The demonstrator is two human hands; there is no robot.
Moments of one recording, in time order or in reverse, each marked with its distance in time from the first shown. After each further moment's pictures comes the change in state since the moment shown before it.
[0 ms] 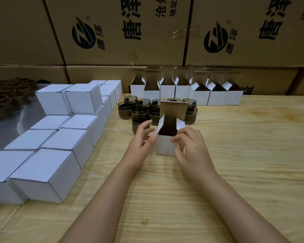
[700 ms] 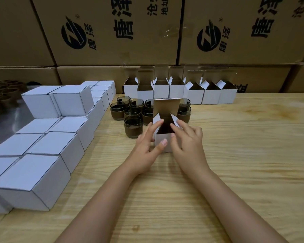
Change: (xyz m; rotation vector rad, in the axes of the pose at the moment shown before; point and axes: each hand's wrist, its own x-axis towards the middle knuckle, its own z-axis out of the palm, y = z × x) left_hand 0.006 0.004 0.022 0.230 -0.149 0.146; right_hand 0.012 0.017 0.010 0.040 0.051 0.155
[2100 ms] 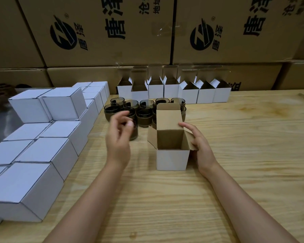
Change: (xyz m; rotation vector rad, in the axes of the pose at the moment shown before) left_hand 0.008 0.014 -0.029 -0.301 0.576 0.073; right_hand 0.006 0.046 -0.017 0.902 -0.178 0.330
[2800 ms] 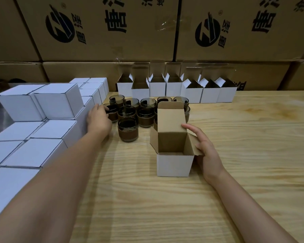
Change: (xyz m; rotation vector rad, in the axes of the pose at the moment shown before) left_hand 0.118 -0.080 -0.037 0.982 -0.025 -0.233; right_hand 0.004 0.005 -0.002 0.028 -0.051 -0.039
